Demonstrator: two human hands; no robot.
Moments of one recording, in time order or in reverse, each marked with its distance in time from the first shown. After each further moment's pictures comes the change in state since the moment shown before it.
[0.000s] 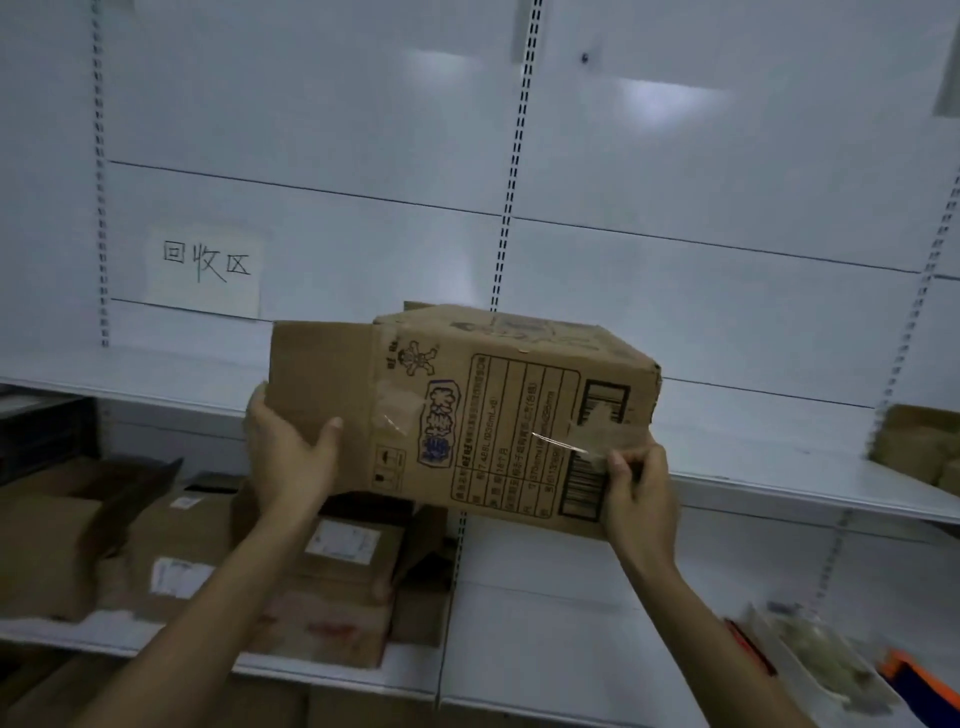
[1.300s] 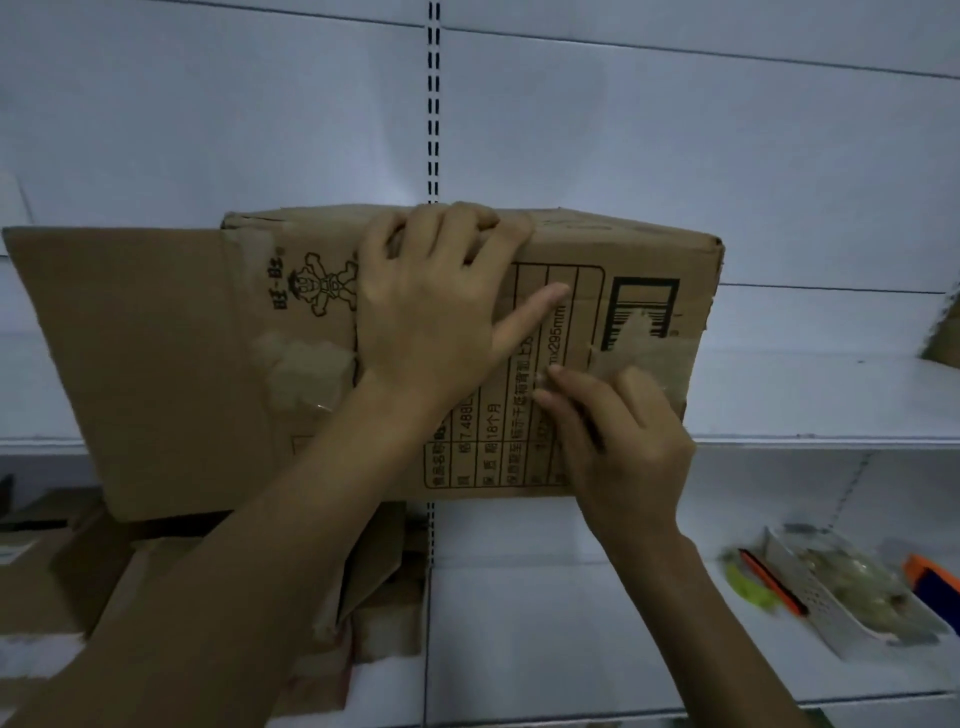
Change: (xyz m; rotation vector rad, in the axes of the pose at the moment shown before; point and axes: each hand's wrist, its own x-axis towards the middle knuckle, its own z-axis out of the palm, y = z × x) left_hand 0.068 0.047 0.250 0.469 0.163 1.236; right_hand 0.100 0.090 0.106 -0.370 0.236 -0.758
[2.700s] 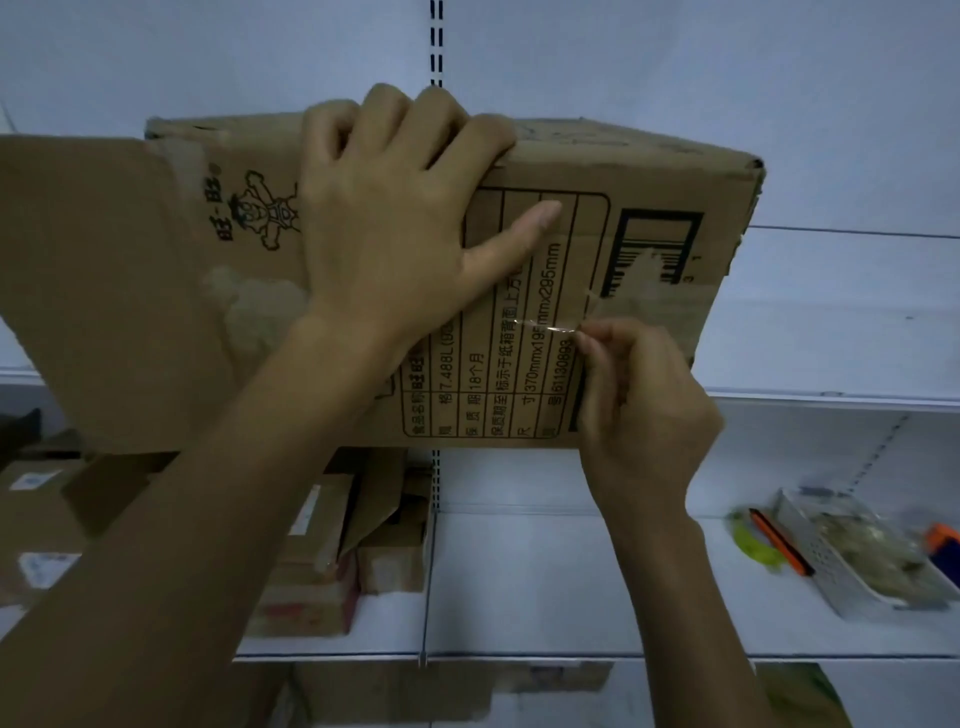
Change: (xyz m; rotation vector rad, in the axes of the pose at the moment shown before) left_hand 0.003 0.000 -0.010 -0.018 0.004 0.031; right_hand -0.008 0.000 -0.012 0.016 0.006 0.239
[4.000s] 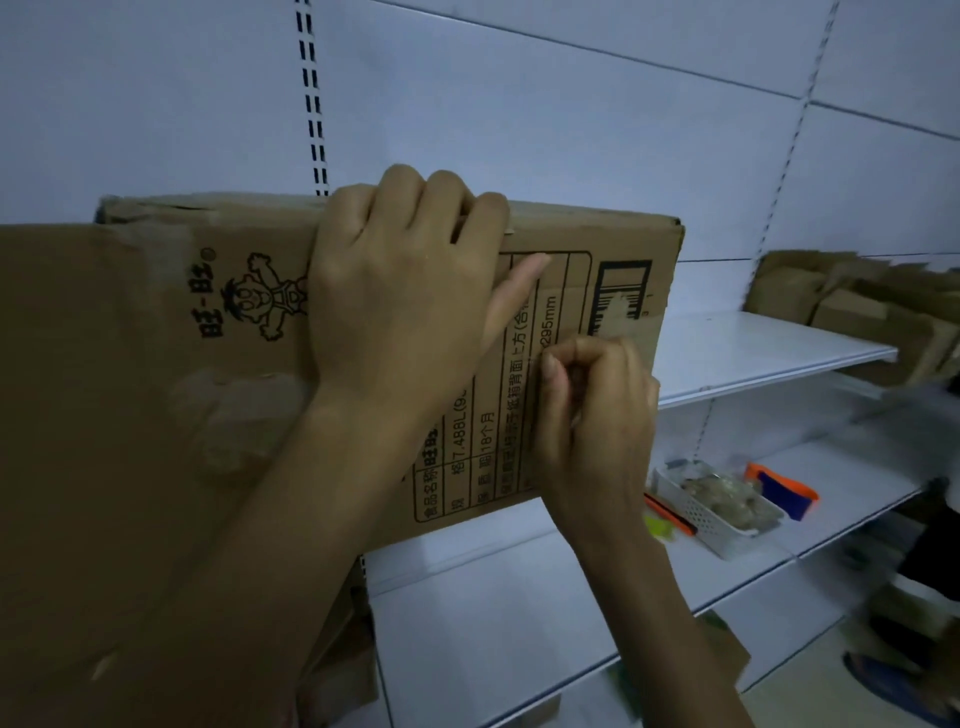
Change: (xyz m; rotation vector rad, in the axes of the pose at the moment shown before) left_hand 0.005 -0.016 0.010 -0.108 -0.017 0.055; right_hand 0.006 -0.042 0.030 -0.227 0.061 0.059
